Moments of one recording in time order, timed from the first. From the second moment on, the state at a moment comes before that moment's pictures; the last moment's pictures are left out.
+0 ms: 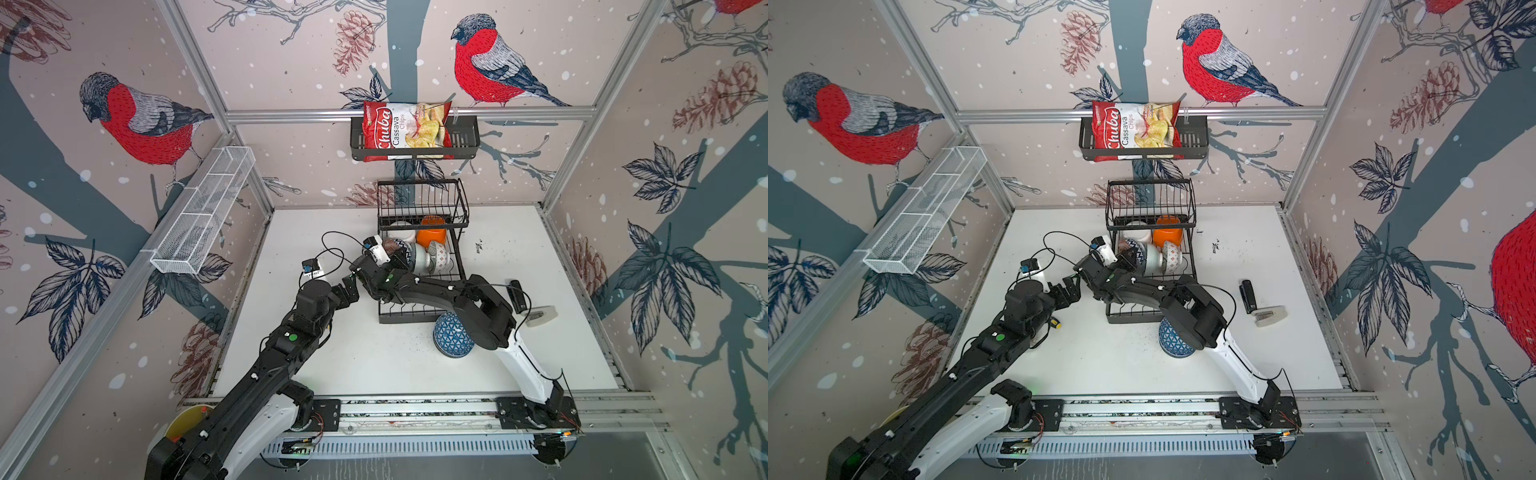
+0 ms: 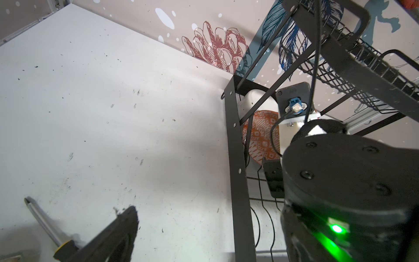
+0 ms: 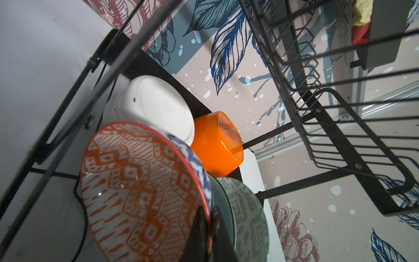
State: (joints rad) left arm -0.44 0.80 0.50 -0.15 -0.21 -0.57; right arm 1.05 2.34 1.79 -0.28 1.27 -0.12
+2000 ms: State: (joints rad) left arm -0.44 0.75 0.53 -0.17 -0.21 -0.57; right arm 1.11 2.07 1.65 -0.46 0.88 0.18
